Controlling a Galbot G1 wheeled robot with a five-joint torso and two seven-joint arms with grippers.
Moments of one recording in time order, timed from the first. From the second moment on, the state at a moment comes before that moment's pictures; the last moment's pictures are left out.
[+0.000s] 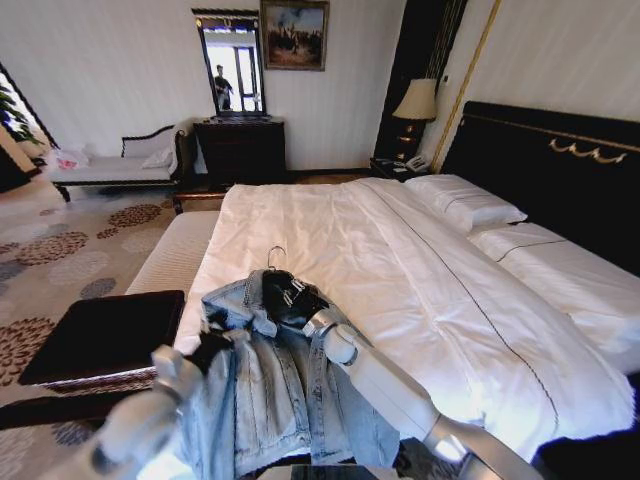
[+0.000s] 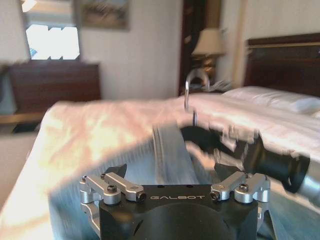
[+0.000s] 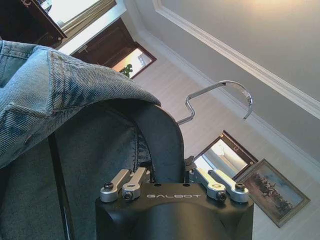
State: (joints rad) left arm 1.64 -0.74 -0.62 -2.31 -0.75 0.23 -0.13; right arm -0.73 1.27 -0.26 1.45 -0.46 0.15 0.18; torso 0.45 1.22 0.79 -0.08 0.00
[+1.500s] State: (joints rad) left arm 1.15 -0.38 -0.50 -1.51 -0.98 -0.12 1.00; right arm -0.70 1.31 -0.31 1.45 -0.54 0.20 0.19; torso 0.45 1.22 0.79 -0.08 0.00
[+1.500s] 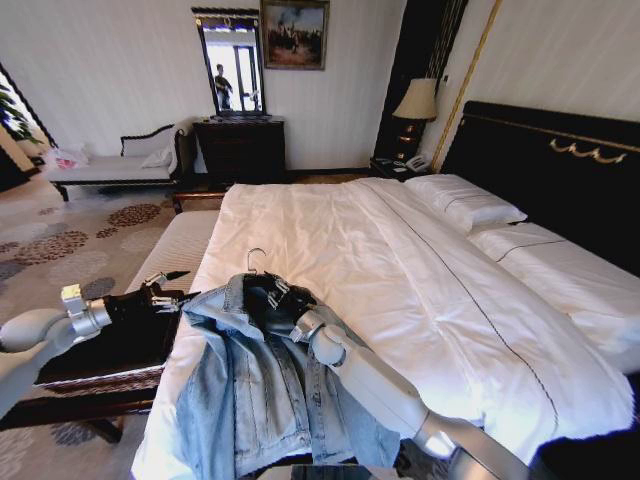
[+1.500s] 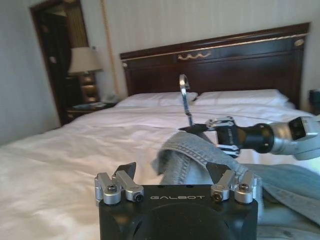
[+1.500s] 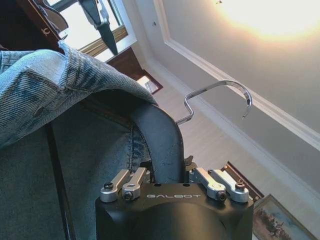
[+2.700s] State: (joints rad) left arm 0.45 -0.53 0.19 -1.24 -0.92 -0.02 1.15; right arm -0.71 1.31 -0.30 1.47 -0.59 0.23 0.19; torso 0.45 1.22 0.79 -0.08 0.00
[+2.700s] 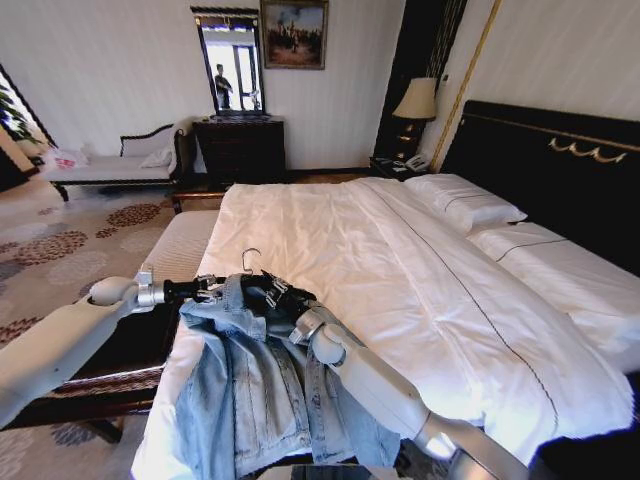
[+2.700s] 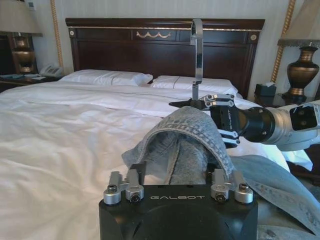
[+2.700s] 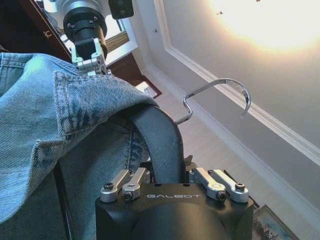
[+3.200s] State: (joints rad) left arm 0.46 -0.52 0.22 -1.26 -0.94 0.00 1.15; right arm -0.71 1.32 -0.30 1.48 -0.62 0.23 0.19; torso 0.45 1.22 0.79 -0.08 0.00
